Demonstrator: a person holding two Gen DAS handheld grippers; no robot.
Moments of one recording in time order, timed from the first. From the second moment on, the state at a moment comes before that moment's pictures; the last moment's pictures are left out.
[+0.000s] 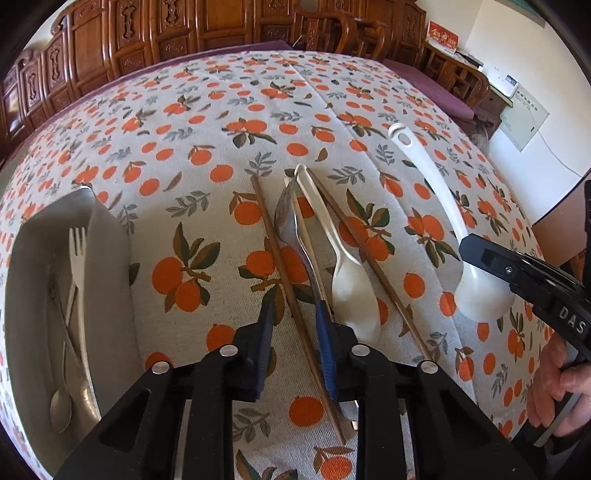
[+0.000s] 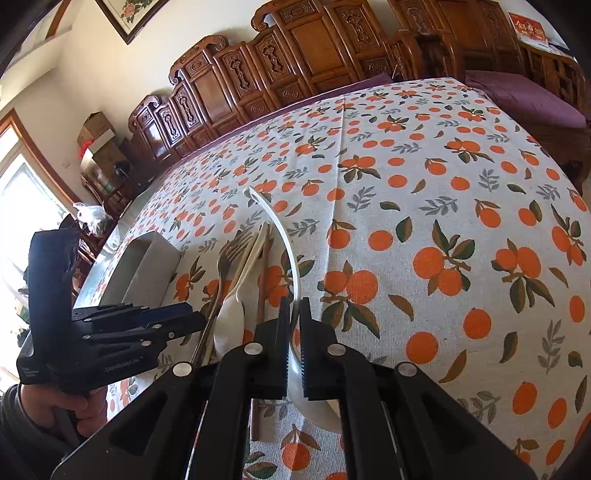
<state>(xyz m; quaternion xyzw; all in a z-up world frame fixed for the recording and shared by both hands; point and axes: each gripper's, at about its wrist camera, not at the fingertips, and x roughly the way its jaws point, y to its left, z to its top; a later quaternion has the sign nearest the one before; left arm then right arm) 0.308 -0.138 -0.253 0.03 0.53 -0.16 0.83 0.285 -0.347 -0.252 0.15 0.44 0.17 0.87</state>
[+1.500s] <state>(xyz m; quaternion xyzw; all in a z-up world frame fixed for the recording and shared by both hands) 0.229 -0.022 -0.144 -0.02 0.44 -0.14 0.89 0.219 -0.287 -0.174 0.11 0.42 0.19 0.88</state>
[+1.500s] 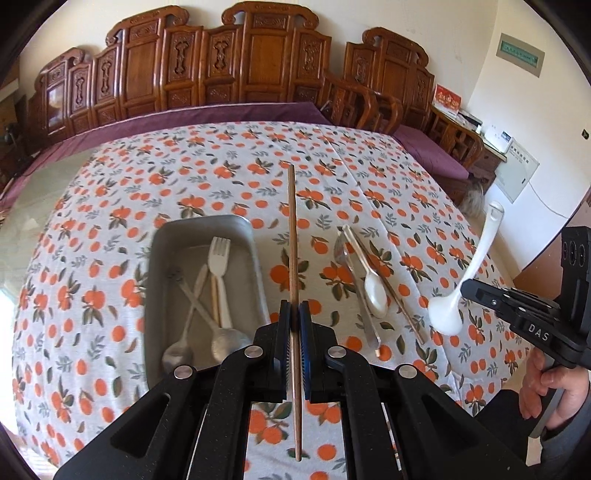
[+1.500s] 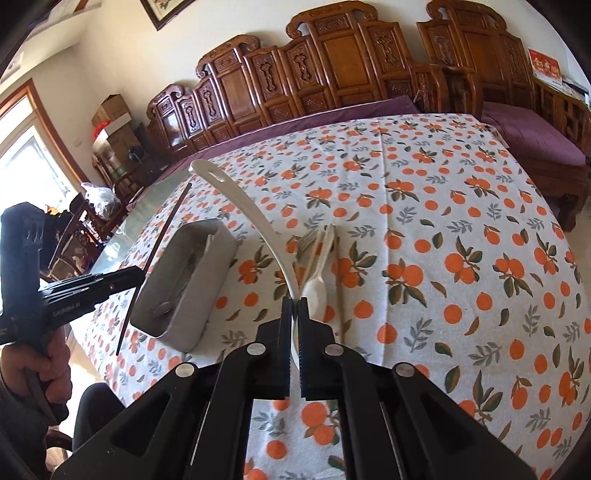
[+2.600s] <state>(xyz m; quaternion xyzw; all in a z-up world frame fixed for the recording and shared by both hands) 0.298 0.035 -0.224 0.02 0.51 -0.07 0.86 0.227 -0.183 -0.152 0.07 0.42 0.27 0.86</state>
